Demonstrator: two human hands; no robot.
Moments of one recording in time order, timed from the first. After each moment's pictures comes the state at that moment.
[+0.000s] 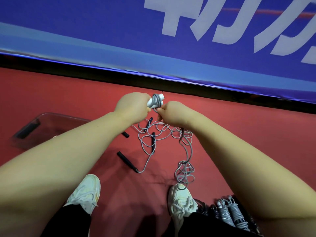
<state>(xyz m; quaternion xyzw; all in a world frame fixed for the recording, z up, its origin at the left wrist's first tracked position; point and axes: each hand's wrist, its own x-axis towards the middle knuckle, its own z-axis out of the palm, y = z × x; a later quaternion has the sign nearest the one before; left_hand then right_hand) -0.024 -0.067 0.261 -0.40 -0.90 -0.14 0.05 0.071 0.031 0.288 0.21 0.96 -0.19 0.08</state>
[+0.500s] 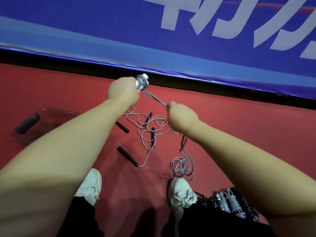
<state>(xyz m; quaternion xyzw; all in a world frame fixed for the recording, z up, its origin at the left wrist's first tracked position) -0.065 -0.068 0.253 -0.30 -0.93 -0.19 0.09 0.084 0.036 0.253 0.29 0.95 -0.10 -0.02</state>
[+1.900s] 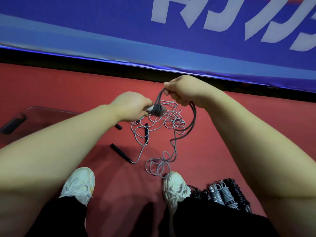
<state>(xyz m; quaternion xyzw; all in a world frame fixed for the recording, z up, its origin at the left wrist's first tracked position) -0.023 -0.059 0.241 -0.58 -0.81 -0.02 0.04 0.095 0.064 0.315 0.22 0.88 -0.42 0.01</state>
